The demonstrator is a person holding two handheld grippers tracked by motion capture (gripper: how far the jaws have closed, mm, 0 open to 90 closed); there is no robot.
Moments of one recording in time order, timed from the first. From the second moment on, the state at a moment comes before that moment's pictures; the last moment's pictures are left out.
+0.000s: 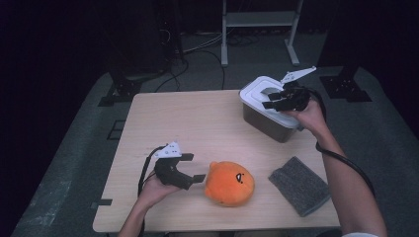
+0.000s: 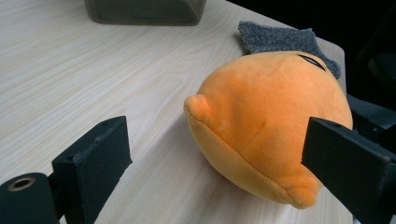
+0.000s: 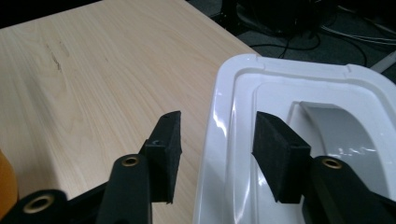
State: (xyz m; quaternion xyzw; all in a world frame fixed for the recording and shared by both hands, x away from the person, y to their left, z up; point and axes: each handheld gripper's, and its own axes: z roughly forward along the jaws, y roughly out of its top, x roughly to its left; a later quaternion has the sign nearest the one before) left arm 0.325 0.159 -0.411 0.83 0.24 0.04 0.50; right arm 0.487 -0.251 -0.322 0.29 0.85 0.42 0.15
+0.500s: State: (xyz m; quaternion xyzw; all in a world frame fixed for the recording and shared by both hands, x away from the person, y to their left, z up) left arm 0.325 0.156 -0.413 0.84 0.24 0.03 0.49; right arm 0.496 -0.236 -0.346 0.29 0.87 0.37 0.16
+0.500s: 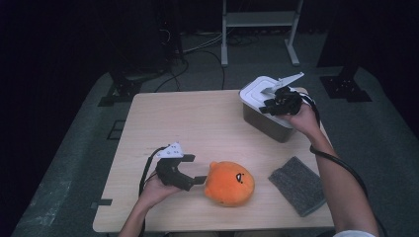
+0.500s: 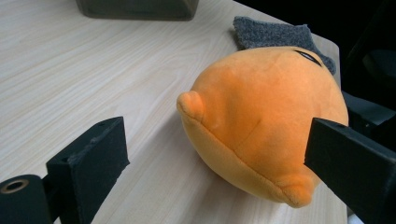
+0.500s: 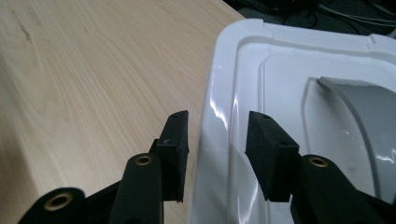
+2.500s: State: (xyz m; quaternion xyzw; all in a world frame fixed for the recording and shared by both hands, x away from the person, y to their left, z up) left arm 0.324 0.154 -0.416 0.84 0.23 0.01 0.49; right arm 0.478 -0.232 -0.355 0.26 0.87 0.37 0.18
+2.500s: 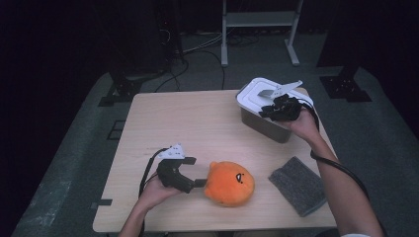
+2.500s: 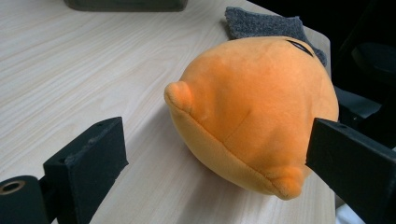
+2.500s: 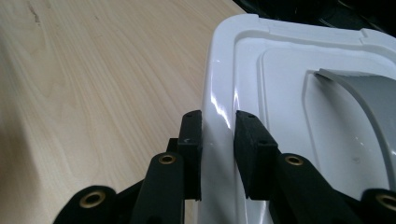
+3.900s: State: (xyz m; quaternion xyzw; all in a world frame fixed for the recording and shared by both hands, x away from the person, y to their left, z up) left arm 0.323 0.152 -0.414 0.84 0.22 0.01 0.49; right arm 0.468 -0.238 -0.337 0.25 0.85 0.44 0.16
